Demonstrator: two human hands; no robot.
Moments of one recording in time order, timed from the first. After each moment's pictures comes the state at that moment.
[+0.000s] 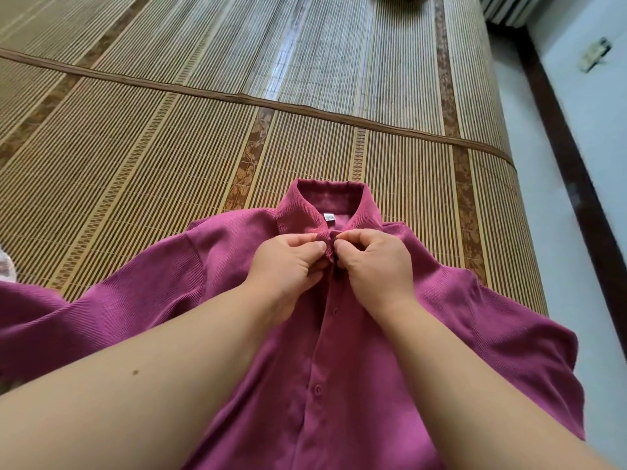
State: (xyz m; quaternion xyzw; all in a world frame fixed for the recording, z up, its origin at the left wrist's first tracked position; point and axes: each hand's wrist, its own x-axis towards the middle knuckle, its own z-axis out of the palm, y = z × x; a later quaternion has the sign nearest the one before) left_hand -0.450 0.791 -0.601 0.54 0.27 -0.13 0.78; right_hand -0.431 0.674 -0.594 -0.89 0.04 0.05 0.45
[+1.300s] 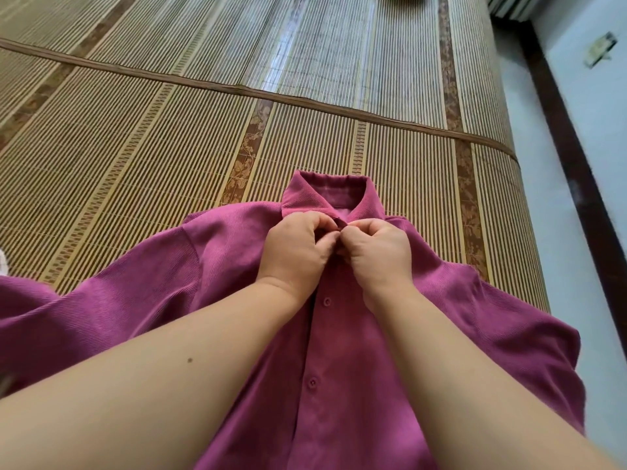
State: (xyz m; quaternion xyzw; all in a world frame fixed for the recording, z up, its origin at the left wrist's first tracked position) left_hand -0.437 0.785 -0.611 0.89 0.07 0.06 0.44; right_hand -0.422 0.681 -0.606 -0.78 0.16 0.07 0.61
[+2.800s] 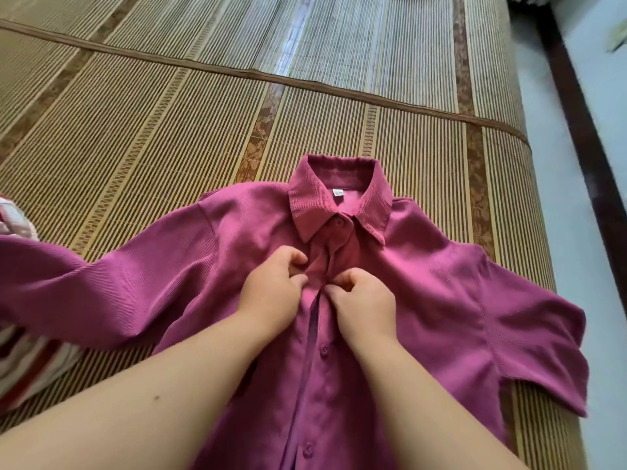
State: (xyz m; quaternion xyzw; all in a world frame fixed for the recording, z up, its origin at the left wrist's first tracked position) left_hand -0.507 0.808 -0.648 0.88 0.18 -0.09 0.43; right_hand -0.499 0.676 -0.649 -0.92 0.11 0.15 0.35
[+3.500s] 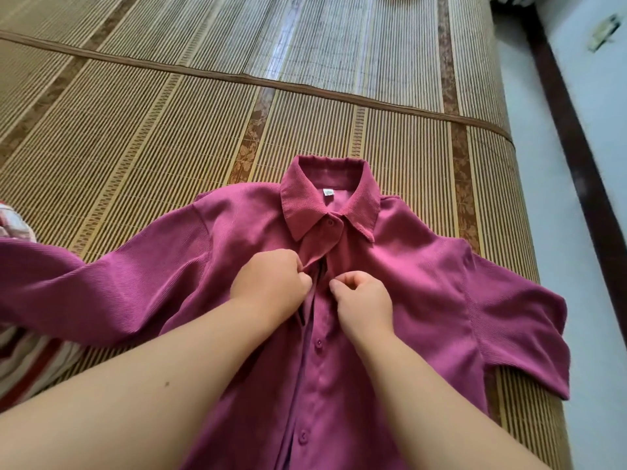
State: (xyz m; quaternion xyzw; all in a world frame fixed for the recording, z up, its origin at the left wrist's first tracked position) left_hand -0.501 0.801 -0.618 0.95 0.12 -0.14 0.26; right_hand -0.505 0.666 -0.645 -0.87 0.17 0.15 0.43
